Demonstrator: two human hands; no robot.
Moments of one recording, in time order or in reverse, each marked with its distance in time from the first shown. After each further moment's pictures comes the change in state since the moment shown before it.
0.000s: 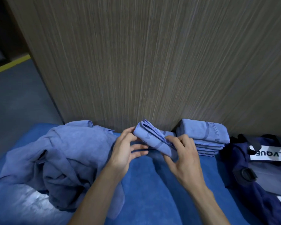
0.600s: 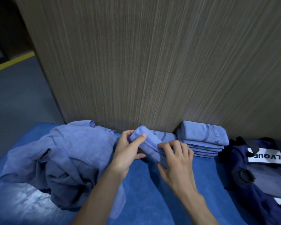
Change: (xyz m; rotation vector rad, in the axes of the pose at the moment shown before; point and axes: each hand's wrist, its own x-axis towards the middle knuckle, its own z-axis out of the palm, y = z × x) left_hand -0.002 -0.004 -0.001 0.142 0.099 0.005; right_hand -0.011 -0.023 0.015 -0.241 -0.017 -0.070
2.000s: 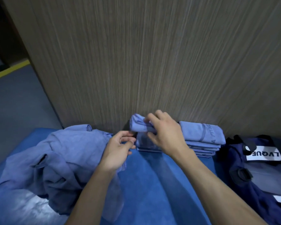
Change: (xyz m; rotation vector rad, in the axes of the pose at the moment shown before) left_hand 0.010 0.009 -0.017 0.267 0.000 0.129; right_hand 0.105 0.006 -0.007 0.047 -0.081 -0.171
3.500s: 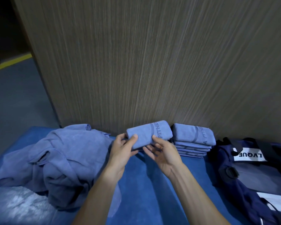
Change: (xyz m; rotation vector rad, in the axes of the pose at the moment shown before) left_hand -0.008 -0.003 0.021 -0.332 0.044 -0.095; right_hand -0.045 -0.033 0.001 1.815 0.064 1.246
